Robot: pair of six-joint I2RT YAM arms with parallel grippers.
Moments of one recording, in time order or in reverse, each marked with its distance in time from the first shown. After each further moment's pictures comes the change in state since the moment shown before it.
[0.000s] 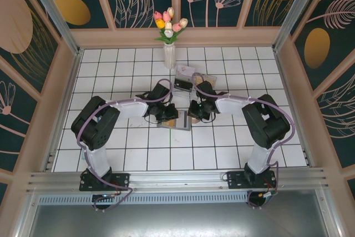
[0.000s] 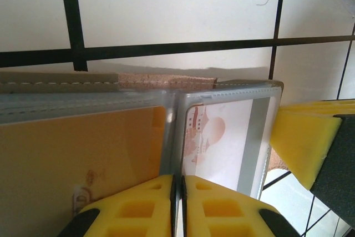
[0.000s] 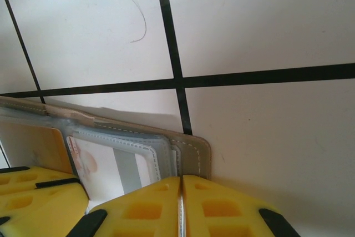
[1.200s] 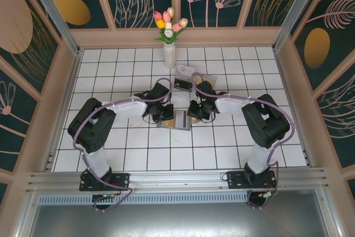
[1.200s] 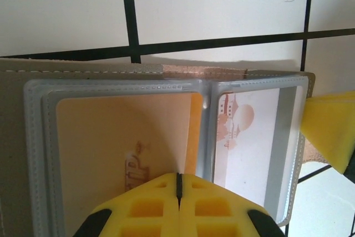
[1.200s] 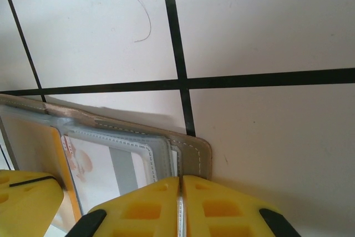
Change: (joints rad) left arm -0.002 -0.048 0.014 -0.120 -0.111 0.093; right arm 0.000 0.003 0.003 -0.001 0.001 -0.016
